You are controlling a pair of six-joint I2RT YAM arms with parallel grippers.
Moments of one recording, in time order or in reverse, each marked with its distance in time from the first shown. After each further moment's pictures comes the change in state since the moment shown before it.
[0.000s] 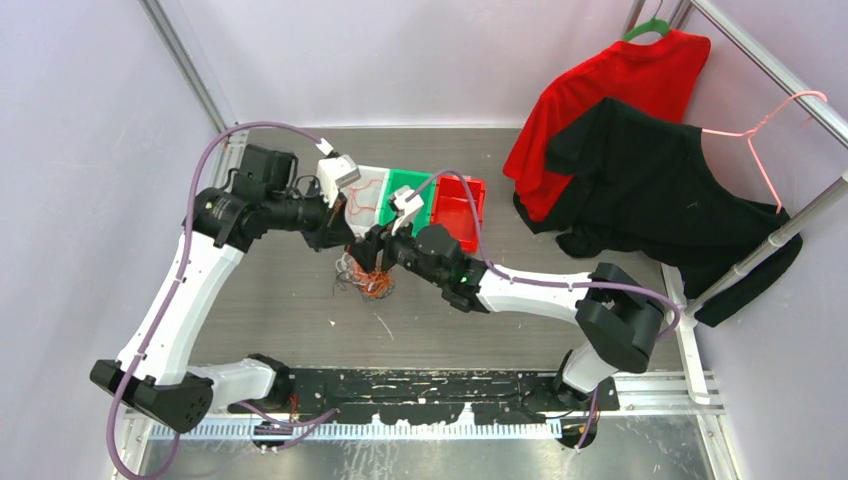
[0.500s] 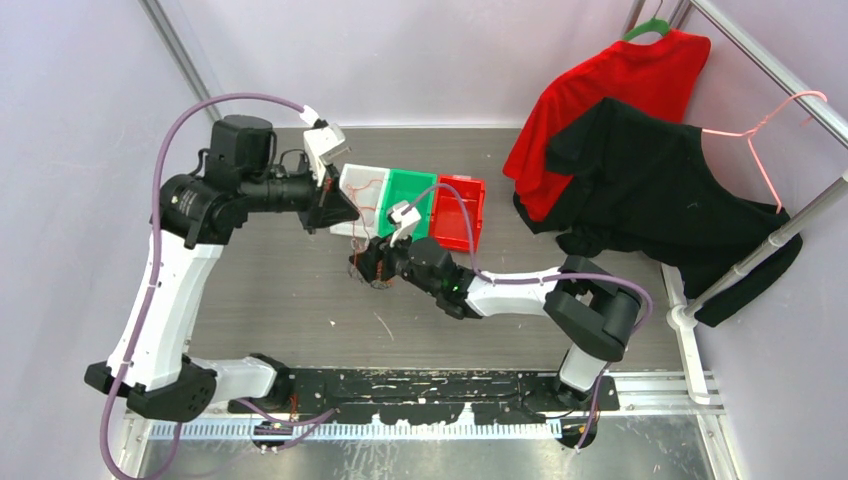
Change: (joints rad) left arm -0.038 0.054 0.293 -0.055 0.071 -0.026; right arm 0.011 0.120 -0.045 0.083 0.046 0.021
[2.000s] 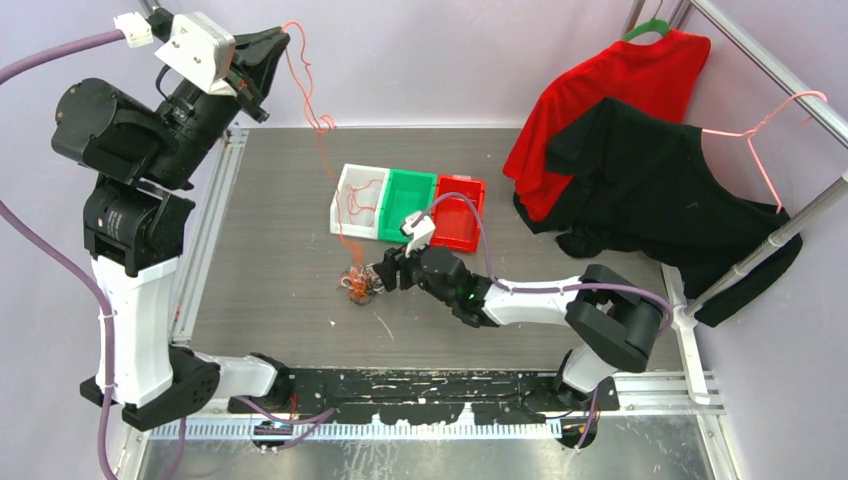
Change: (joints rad) left arm -0.002 0.048 0.418 0.650 -0.428 0.079; right arm 0.000 -0.087 -0.150 -0.053 0.095 -0.088
